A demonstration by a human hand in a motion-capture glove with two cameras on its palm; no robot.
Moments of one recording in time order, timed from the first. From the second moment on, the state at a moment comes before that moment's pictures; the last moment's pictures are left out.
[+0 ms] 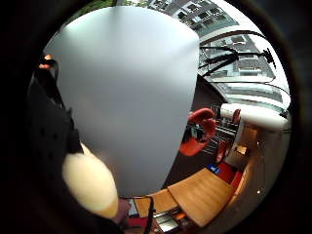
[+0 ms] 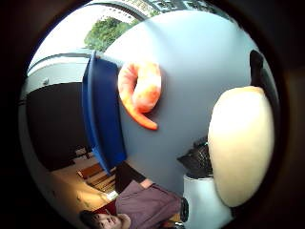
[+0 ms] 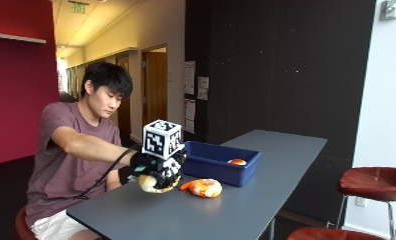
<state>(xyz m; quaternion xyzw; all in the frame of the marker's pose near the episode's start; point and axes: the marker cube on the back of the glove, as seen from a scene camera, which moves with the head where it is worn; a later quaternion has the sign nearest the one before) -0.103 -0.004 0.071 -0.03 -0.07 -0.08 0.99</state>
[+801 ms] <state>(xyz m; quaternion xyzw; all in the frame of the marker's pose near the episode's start) -0.362 0.001 -0.096 0.11 -0.06 -0.15 0.98</state>
